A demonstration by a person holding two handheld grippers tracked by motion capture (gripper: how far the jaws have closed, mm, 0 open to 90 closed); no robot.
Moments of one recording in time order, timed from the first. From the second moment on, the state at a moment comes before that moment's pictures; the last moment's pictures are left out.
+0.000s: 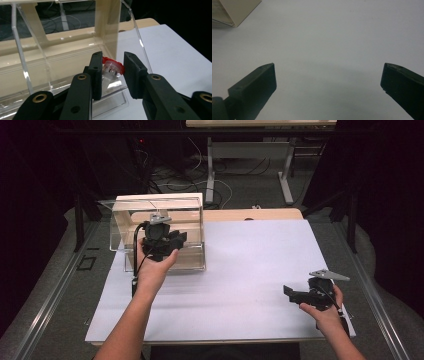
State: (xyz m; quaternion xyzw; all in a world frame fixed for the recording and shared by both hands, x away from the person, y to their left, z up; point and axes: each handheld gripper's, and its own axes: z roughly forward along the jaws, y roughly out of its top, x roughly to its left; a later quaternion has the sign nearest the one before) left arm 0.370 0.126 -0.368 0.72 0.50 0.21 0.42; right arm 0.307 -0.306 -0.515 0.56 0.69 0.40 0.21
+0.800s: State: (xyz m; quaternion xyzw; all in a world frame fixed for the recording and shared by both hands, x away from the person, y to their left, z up) left arm 0.383 0.134 -0.382 0.71 0.52 0.23 0.42; right arm 0.307 -0.306 -0.515 0.56 0.69 0.40 0.21
